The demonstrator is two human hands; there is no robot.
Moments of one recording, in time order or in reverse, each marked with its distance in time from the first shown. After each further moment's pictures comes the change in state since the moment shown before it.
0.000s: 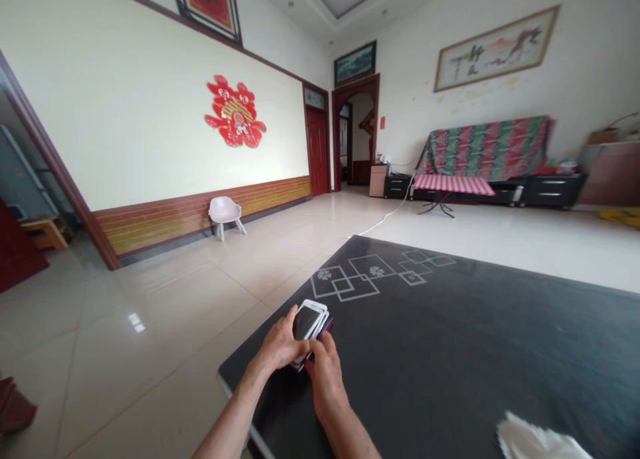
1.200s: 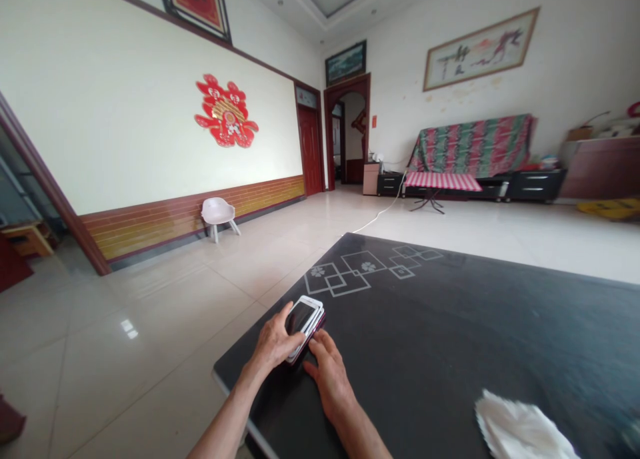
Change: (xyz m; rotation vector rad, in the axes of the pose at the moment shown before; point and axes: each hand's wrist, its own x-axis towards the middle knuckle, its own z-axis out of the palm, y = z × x) left_hand -0.009 0.008 0.002 -0.091 0.139 0.025; right_hand -0.007 -0.003 -0.028 0.082 -0.126 0.100
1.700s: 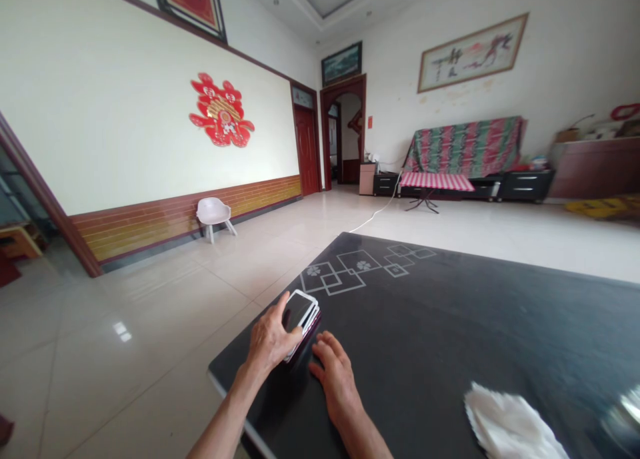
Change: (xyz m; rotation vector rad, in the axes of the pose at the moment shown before) left_hand -0.016 0.027 -0.011 0.111 0.182 0.074; right_hand -0.009 -0.002 -0.016 0.053 0.154 -0.031
